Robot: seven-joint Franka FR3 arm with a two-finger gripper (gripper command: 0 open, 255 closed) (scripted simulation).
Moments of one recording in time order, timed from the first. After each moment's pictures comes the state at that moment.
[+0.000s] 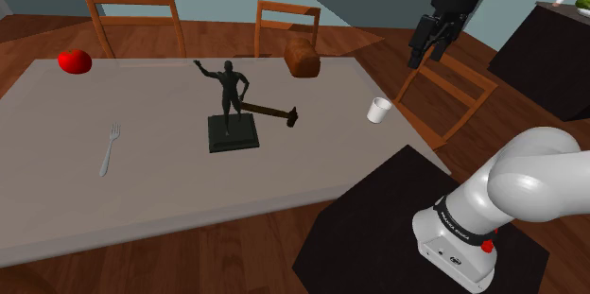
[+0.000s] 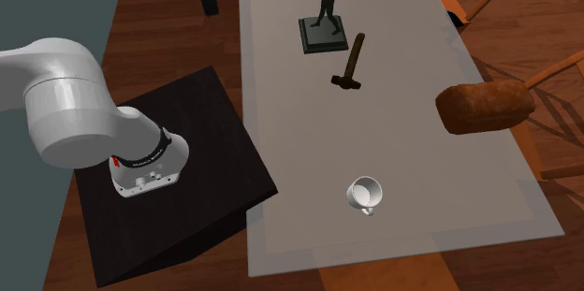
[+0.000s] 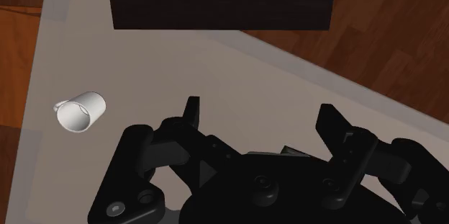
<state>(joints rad) 0.01 -0.79 0.03 -2.38 0.04 1.50 0.09</state>
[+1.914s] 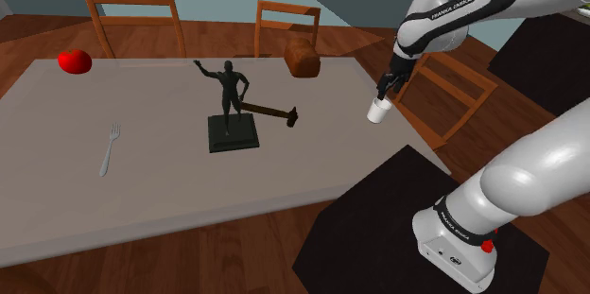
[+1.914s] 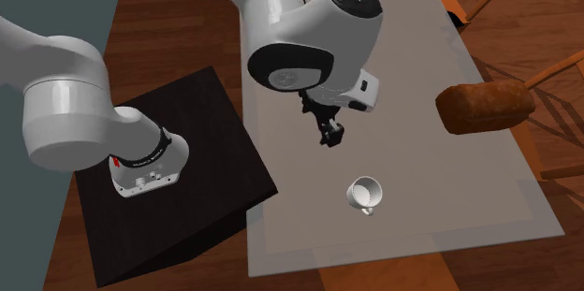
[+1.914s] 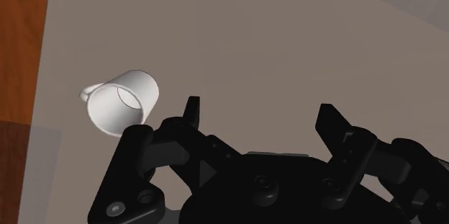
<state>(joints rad) -0.14 -0.11 -0.30 -2.49 -0.11 2.33 -0.29</state>
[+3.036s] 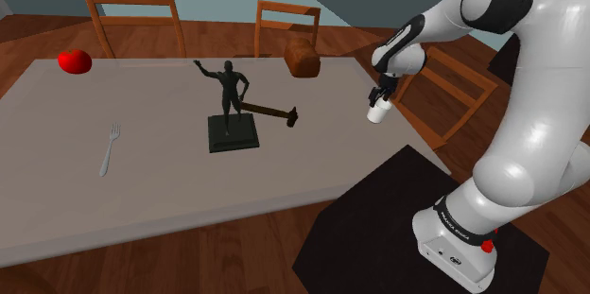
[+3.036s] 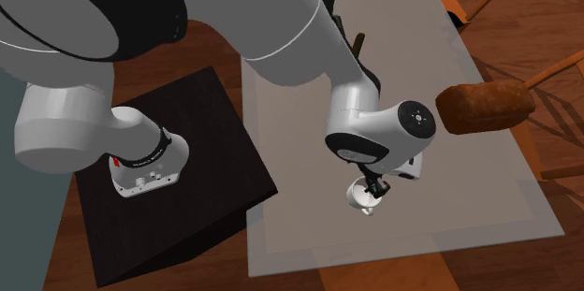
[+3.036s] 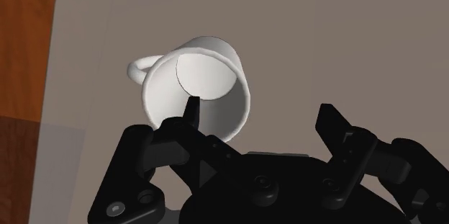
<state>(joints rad) -0.32 0.55 -0.28 -2.06 0.16 2.57 -0.62</state>
